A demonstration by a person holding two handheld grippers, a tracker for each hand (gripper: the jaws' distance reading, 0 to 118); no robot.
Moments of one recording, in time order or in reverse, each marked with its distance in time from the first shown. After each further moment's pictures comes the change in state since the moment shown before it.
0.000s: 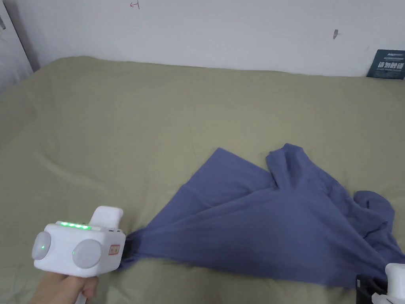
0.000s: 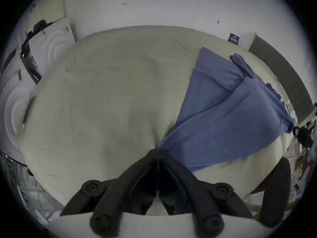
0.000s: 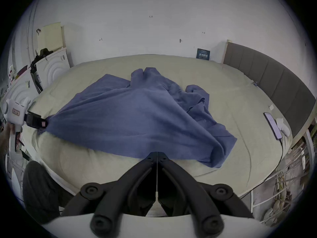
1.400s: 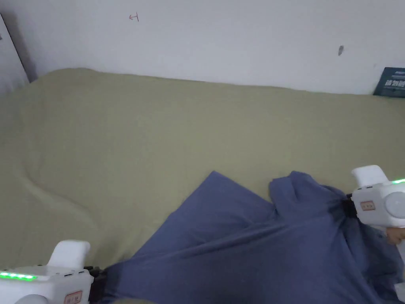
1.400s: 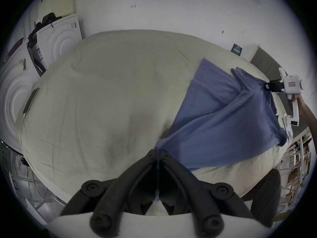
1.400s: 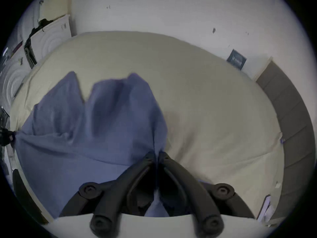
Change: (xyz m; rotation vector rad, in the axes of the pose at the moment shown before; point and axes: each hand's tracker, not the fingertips) left arm 0.011 0.009 0.042 0.039 -0.049 0.132; right arm 0.057 0.225 -0.172 -0.107 0.038 0.277
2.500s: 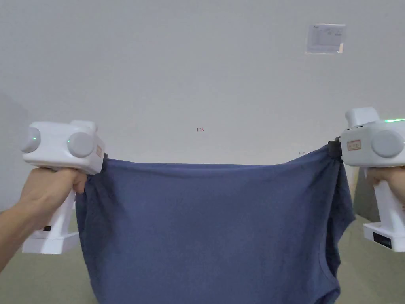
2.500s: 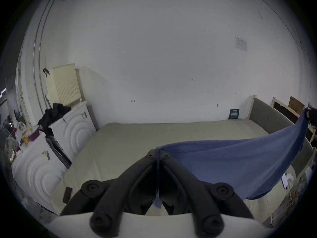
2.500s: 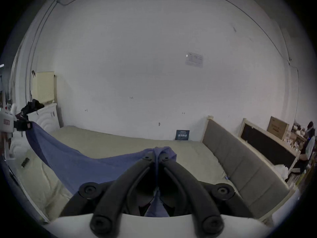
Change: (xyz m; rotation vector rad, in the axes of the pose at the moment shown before) left arm 0.122 0.334 0.208 0.544 0.165 -0.117; right arm 0.102 0.149 0.320 0.577 -0.256 -0.218
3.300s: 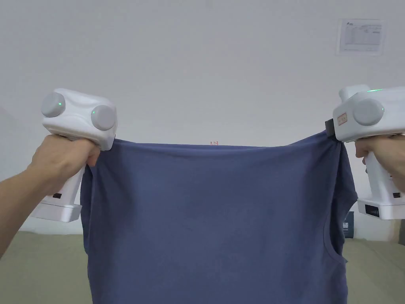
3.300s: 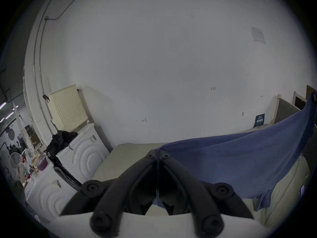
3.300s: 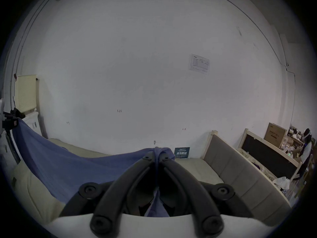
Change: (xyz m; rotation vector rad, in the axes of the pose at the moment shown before) left arm 0.034 0.118 -0.181 0.040 0.164 -0.093; right arm -0.039 0.086 -0.224 0.011 -0.081 0.017
